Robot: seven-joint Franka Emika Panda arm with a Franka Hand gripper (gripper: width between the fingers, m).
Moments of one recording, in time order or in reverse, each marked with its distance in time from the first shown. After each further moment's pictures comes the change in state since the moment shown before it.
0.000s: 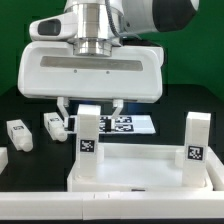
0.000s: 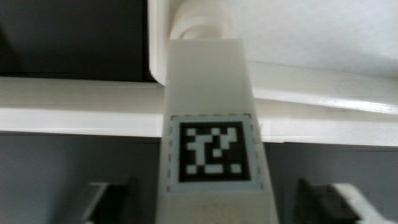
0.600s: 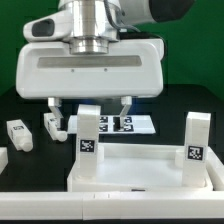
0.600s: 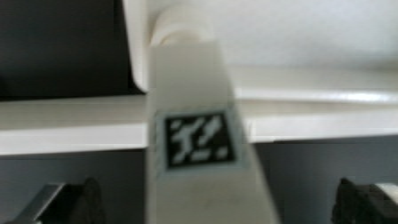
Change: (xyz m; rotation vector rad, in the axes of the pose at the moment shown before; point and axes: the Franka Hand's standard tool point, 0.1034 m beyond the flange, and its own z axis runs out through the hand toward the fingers) arm 0.007 0.000 -0.001 0.068 -0.104 0.104
